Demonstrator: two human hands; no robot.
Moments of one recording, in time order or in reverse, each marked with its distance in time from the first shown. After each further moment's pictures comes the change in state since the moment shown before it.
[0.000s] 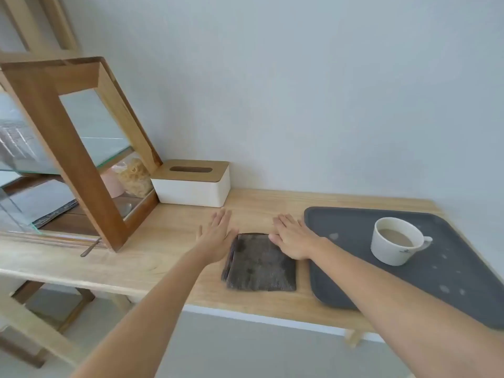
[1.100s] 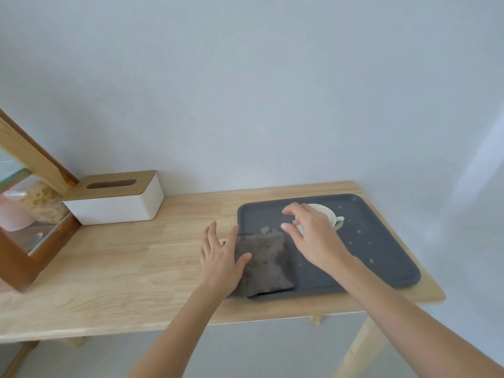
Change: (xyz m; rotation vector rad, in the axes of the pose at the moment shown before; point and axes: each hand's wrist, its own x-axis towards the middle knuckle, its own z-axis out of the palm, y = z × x) left_hand -0.040 0.160 0.079 -0.015 0.123 0.135; right_hand -0.152 0.100 -0.037 0.345 0.675 0.123
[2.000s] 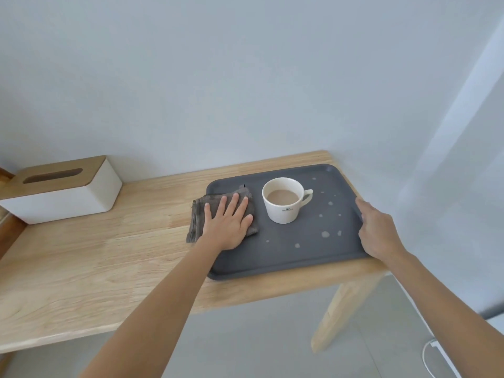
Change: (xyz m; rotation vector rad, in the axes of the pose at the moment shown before) left_hand 0.082 0.044 0.065 0.345 -0.360 0.177; right_hand -0.066 0.181 -0.048 -0.272 0.002 0.527
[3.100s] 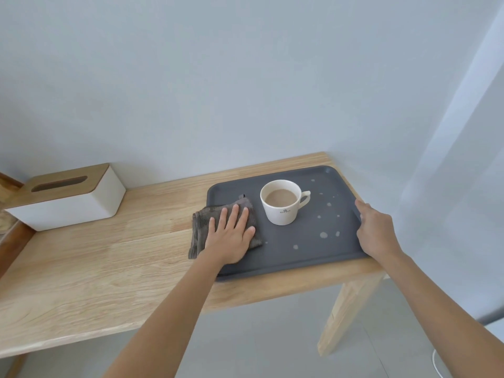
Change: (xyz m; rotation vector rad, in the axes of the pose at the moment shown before) left_hand -0.028 0.016 0.000 -0.042 -0.049 -0.030; right_hand -0.005 -0.011 -0.006 0.070 0.050 0.056
